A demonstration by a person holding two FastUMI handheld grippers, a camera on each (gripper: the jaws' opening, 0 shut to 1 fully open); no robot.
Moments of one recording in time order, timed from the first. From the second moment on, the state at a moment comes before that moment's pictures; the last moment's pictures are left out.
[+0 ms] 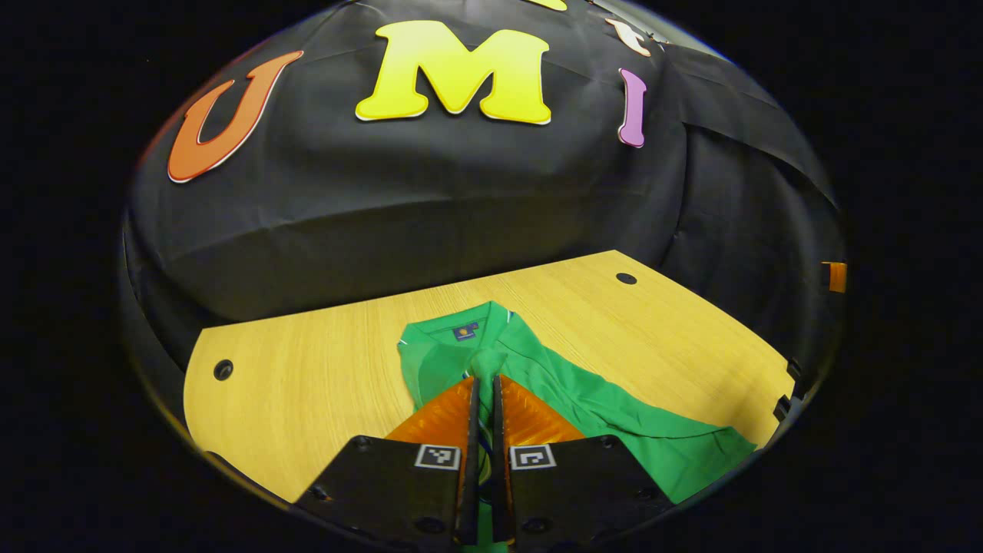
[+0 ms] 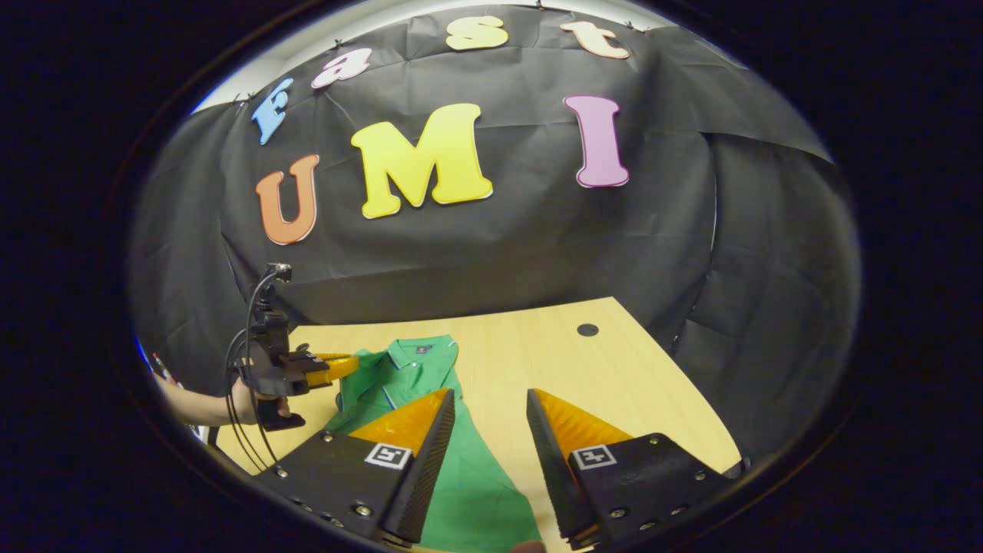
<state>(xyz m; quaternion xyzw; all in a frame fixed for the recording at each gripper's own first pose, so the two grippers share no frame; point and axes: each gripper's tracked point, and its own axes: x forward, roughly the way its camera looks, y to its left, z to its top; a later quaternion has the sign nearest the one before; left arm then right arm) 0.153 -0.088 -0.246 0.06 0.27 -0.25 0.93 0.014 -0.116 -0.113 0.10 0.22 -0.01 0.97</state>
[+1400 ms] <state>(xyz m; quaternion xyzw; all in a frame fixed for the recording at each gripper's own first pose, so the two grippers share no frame) -0.073 0.015 -0.254 0.05 0.38 -0.19 0.91 -0.046 -0.094 -0.240 -0.04 0.36 0.18 0.91</state>
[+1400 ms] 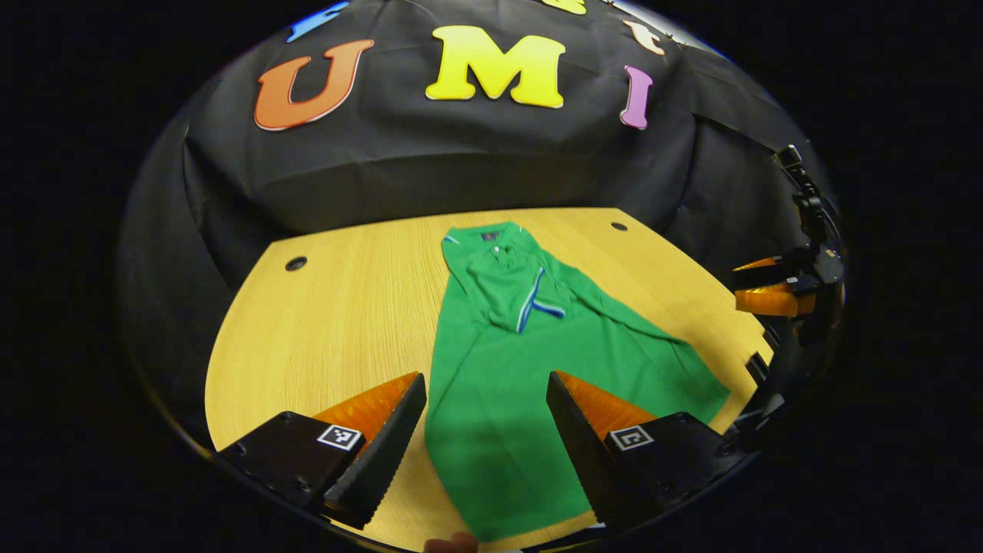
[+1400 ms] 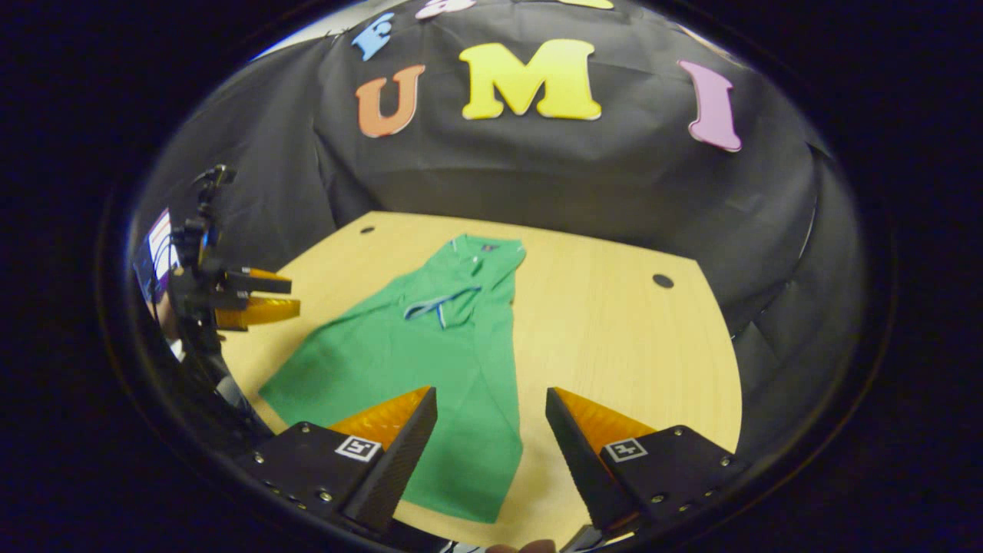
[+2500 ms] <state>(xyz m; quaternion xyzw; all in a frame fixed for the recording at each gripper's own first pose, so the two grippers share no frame) -0.158 -0.004 -0.365 0.14 0.50 -0.24 0.82 -0.133 -0.089 -0.360 -0.14 0.50 0.25 0.81</state>
